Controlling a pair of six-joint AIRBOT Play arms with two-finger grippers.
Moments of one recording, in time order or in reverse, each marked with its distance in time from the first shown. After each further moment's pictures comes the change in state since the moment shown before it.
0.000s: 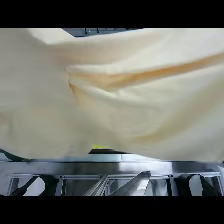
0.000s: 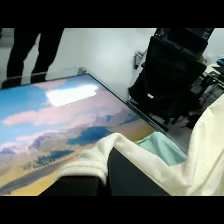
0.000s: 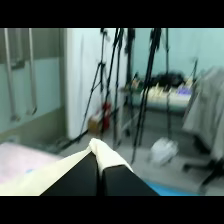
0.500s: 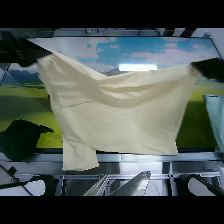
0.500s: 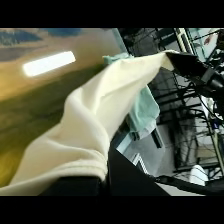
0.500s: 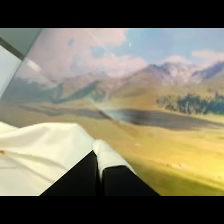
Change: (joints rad) left arm -0.286 -0.467 -0.300 0.159 0.033 0.083; right arm 0.435 -0.519 -0.355 -0.247 -0.156 -0.006
